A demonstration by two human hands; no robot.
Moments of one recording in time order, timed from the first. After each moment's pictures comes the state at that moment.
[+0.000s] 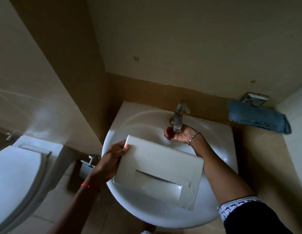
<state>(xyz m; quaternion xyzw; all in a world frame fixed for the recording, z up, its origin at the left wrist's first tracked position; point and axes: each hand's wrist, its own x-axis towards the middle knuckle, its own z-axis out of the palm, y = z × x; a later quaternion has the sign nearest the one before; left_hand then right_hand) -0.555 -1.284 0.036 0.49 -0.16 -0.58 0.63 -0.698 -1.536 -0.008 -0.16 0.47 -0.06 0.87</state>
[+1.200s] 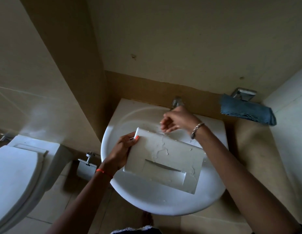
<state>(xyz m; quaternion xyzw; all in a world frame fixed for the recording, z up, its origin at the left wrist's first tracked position) -0.578 -1.304 0.036 0.51 -0.18 -0.57 0.62 -0.698 -1.459 0.128 -0.68 0.45 -0.04 0.57</state>
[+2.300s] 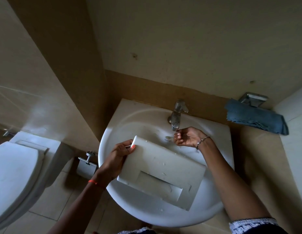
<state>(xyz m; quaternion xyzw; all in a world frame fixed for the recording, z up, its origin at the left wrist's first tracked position) -0.575 -1.299 0.022 0.51 -0.17 -0.56 0.63 -0.732 -1.529 0.013 -0.20 0.46 -0.02 0.86</state>
